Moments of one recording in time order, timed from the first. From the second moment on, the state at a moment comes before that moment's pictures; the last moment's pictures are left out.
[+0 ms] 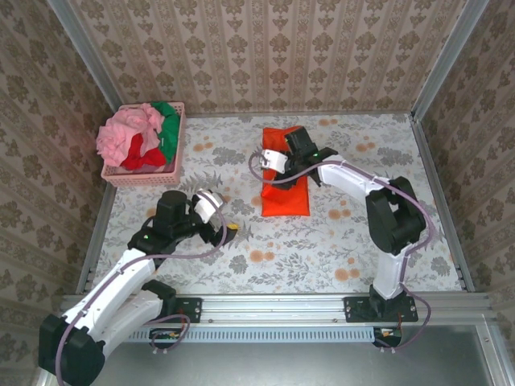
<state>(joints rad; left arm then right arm) -0.49 0.81 0.52 -0.27 0.42 0.26 0.48 1.90 1.41 -0.41 -0.19 -0.82</state>
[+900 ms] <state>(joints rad) -0.49 0.77 0.47 -0.23 0.37 0.22 0.45 1.95 1.40 -0.25 -0.06 -0.69</state>
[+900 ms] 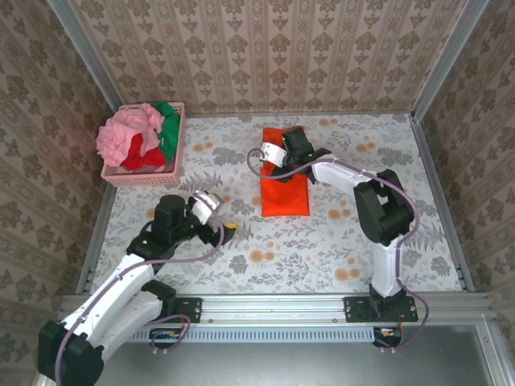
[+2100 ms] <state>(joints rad) -0.64 0.92 0.34 0.17 0.26 0.15 0.40 2.03 1.37 -0.37 0.11 0.38</state>
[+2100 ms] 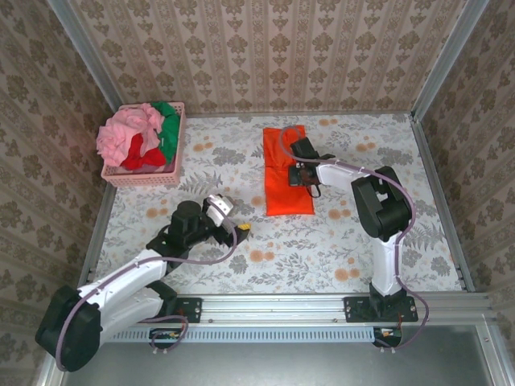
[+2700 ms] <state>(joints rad) -0.61 0.88 0.32 0.15 0.29 0.22 0.43 1.57 0.96 -0.24 -0.11 -0.43</state>
